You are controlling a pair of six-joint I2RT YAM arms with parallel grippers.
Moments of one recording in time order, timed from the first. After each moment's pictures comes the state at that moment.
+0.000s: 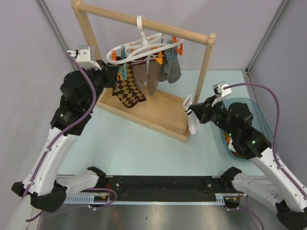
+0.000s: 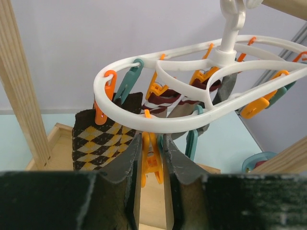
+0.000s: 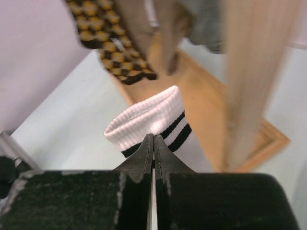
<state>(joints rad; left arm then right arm) -0.48 1.06 1.47 -0.36 -0.21 -0.27 0.57 0.79 0.99 -0.32 -0.04 0.27</state>
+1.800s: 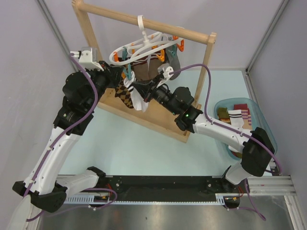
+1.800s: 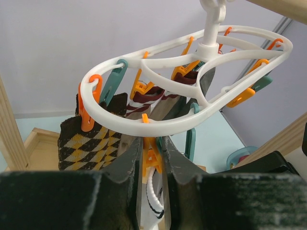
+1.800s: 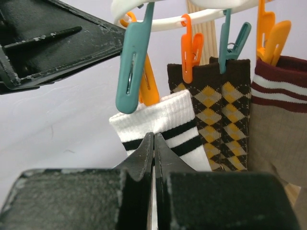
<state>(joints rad) -0.48 1.06 1.42 -0.29 -0.12 -0.31 0.90 1.55 1.24 0.65 -0.05 0.28</state>
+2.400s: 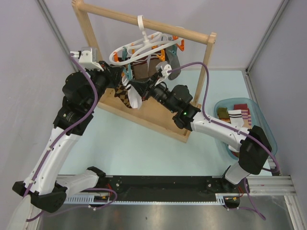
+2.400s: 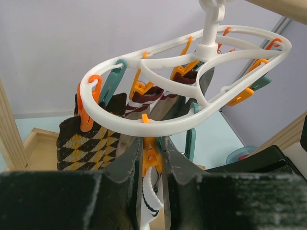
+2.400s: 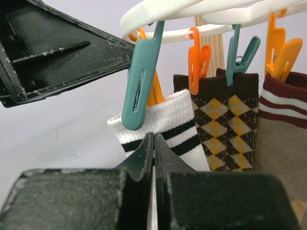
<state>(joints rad) -0.48 1.06 1.42 -0.29 -0.12 -0.31 0.89 1.59 1.29 0.67 -0.08 0.28</state>
